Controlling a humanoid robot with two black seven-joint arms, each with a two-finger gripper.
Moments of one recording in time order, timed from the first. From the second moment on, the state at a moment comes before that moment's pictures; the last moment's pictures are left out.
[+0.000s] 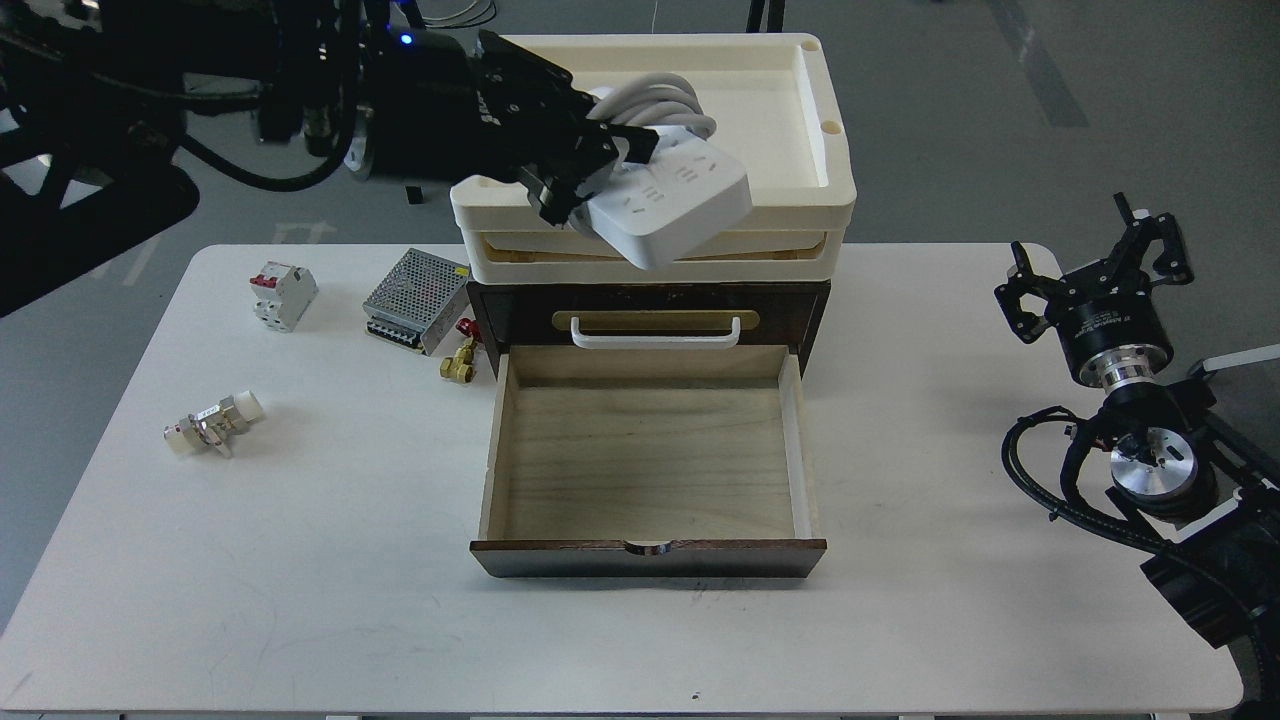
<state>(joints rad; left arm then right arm) -1.39 0.65 -0.35 -1.60 1.70 -0.49 -0.32 0.49 -0.37 0.97 0.79 0.08 0.30 0.40</state>
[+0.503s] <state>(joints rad) -1.24 0.47 -0.22 -1.67 1.90 -0.49 -0.24 0.49 -0.37 0.97 0.79 0.08 0.30 0.40</state>
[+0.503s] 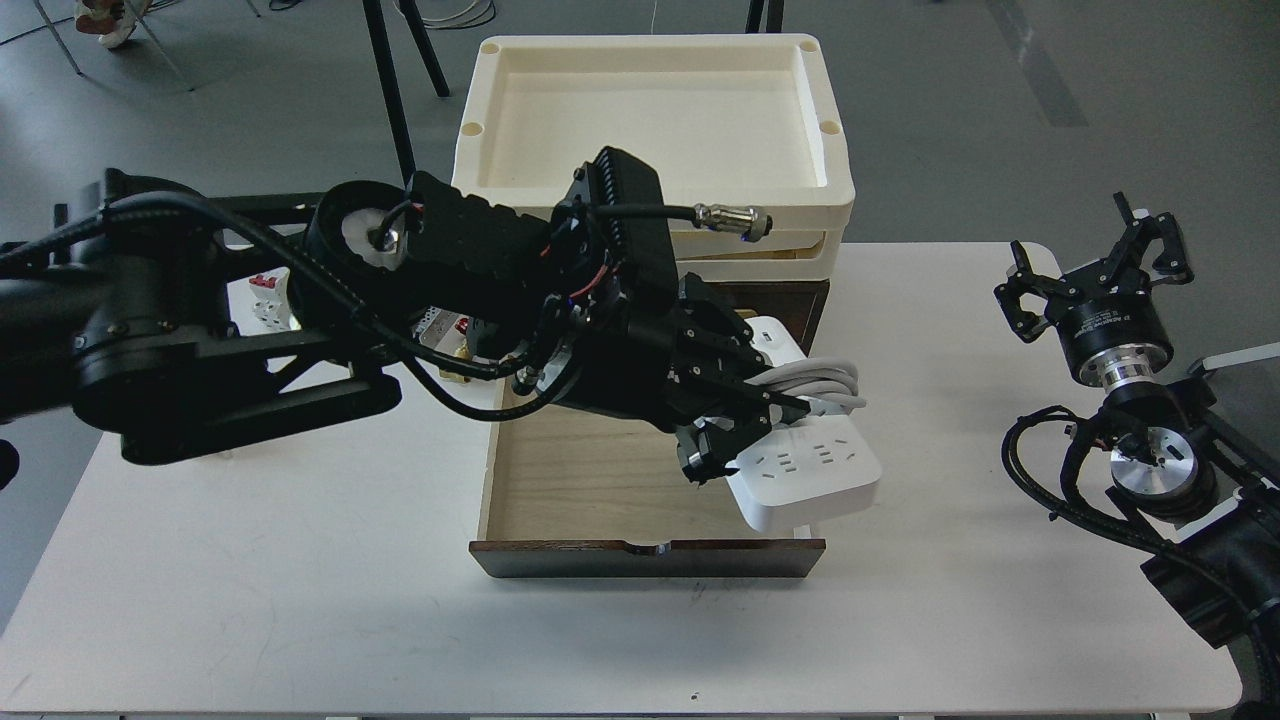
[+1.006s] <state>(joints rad) -0.95 0.42 -0.28 -1.46 2.16 -0.49 -0.25 0.49 -0.37 0.97 0.80 0.08 0.30 0.40</state>
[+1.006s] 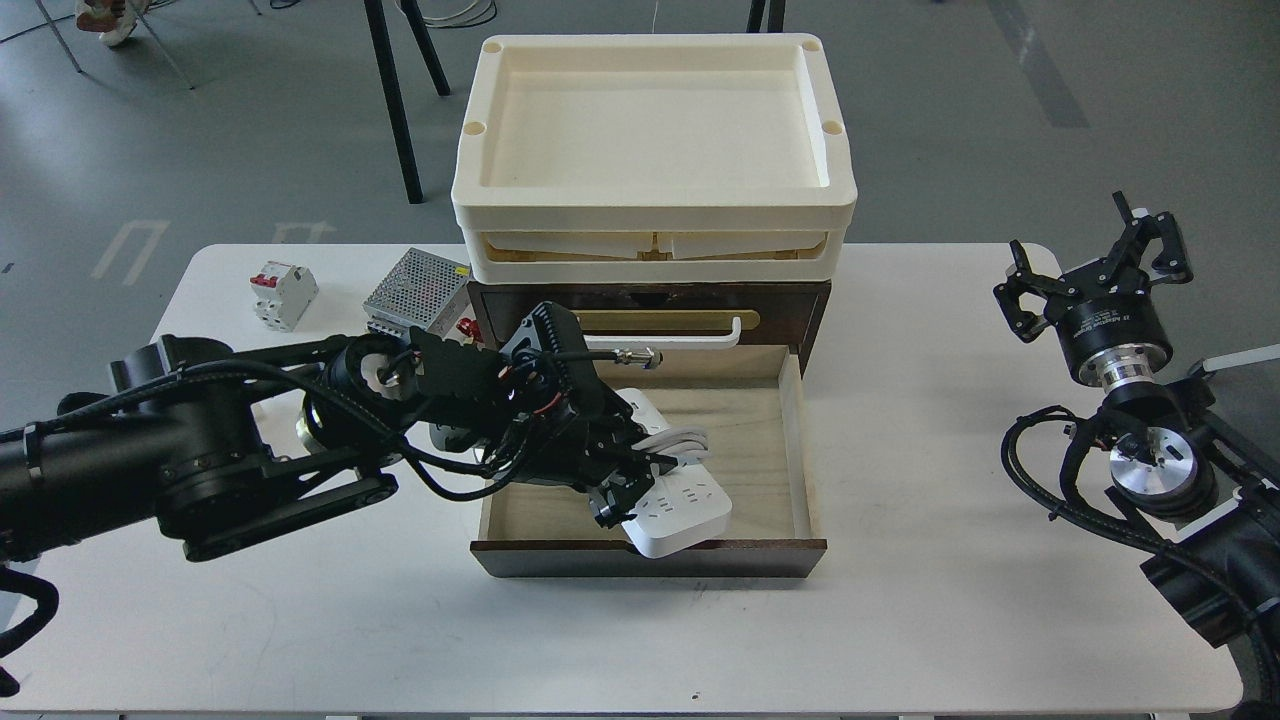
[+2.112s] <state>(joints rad) -0.88 0.34 -0.38 -1.33 2.03 -0.32 -0.26 0.49 -0.37 0.97 0.80 0.08 0.30 0.40</state>
